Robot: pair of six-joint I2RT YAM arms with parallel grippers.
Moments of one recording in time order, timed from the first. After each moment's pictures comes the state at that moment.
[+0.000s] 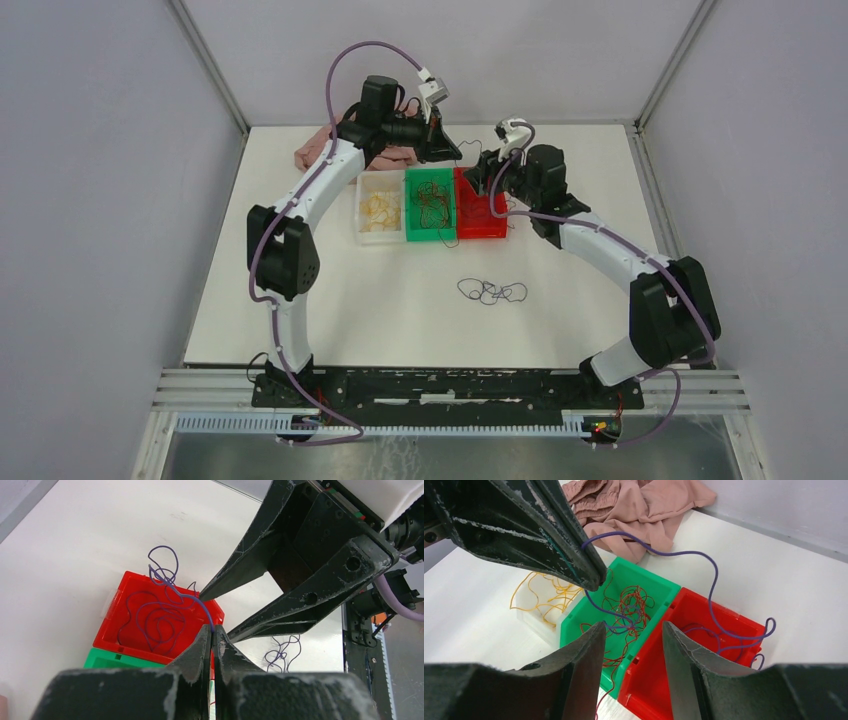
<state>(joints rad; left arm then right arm) -0.42 2.02 1.91 -0.37 0.97 0.12 0.42 1.52 1.02 0.31 -0.27 0.12</state>
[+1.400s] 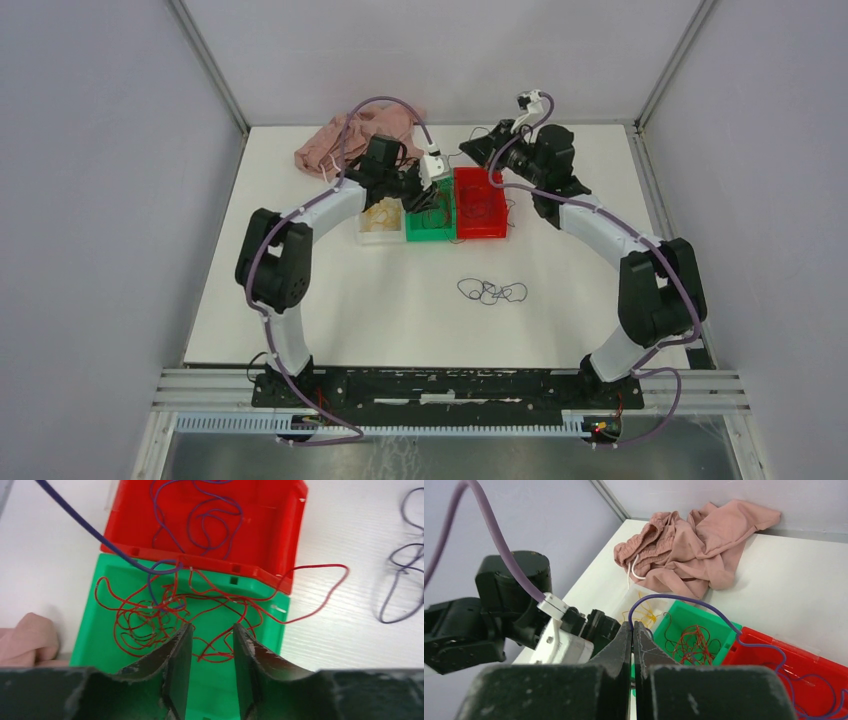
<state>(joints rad) -0.43 1.90 1.40 -0.25 0.68 0.67 0.34 1.64 1.14 0.47 -0.45 0.52</state>
